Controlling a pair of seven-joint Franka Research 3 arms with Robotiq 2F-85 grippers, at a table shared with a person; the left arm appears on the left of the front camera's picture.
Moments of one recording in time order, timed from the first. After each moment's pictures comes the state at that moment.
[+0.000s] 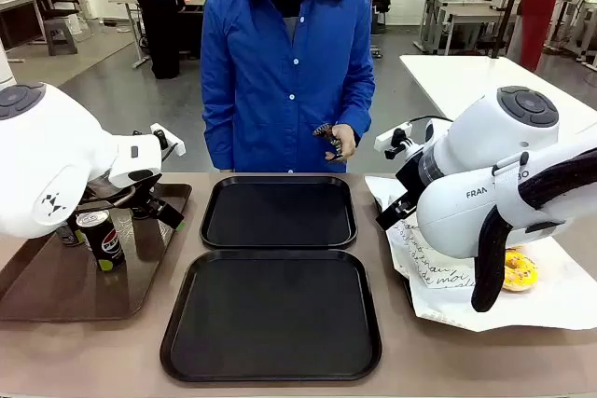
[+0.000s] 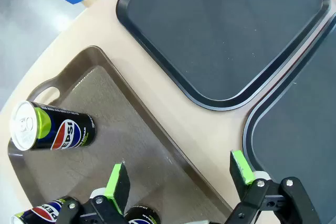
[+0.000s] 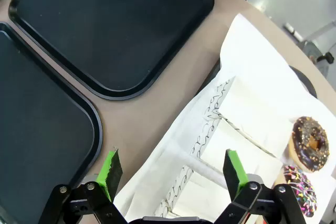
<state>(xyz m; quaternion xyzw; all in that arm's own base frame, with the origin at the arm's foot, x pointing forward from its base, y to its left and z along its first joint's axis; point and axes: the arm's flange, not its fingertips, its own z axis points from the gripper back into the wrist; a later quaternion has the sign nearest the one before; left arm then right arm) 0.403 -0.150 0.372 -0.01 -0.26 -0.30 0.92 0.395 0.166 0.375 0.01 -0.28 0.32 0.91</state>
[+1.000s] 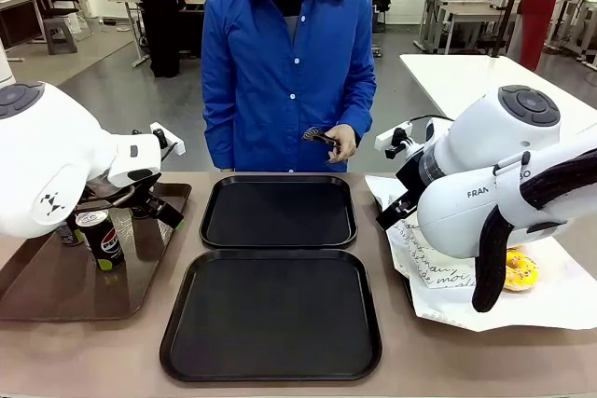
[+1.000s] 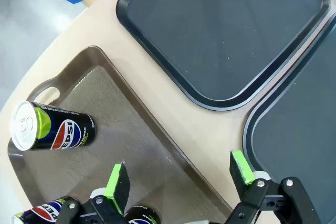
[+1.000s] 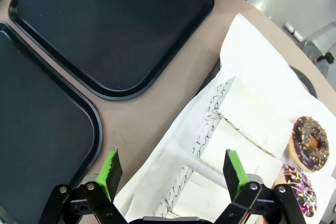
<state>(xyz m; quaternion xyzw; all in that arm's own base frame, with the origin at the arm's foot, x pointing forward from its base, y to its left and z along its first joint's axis) 0.403 -0.150 0.372 -0.01 -0.26 -0.30 0.92 0.395 0.166 0.375 0.01 -0.28 0.32 0.91</state>
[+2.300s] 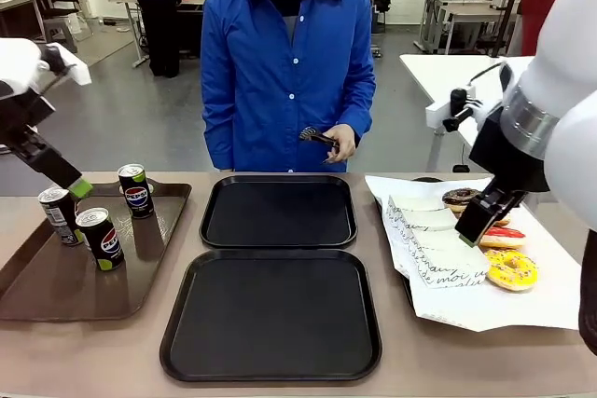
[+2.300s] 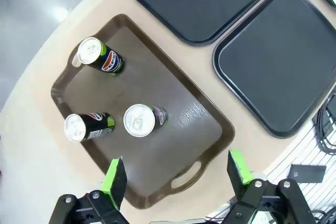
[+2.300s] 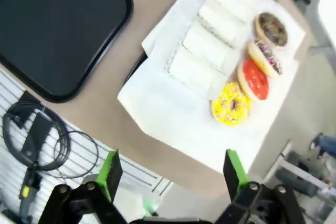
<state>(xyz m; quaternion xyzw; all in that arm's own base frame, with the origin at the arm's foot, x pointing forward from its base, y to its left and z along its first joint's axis) 0.299 -0.082 0.537 0.00 -0.23 -0.33 0.92 0.241 0.143 0.521 -0.09 -0.15 0.32 0.93</state>
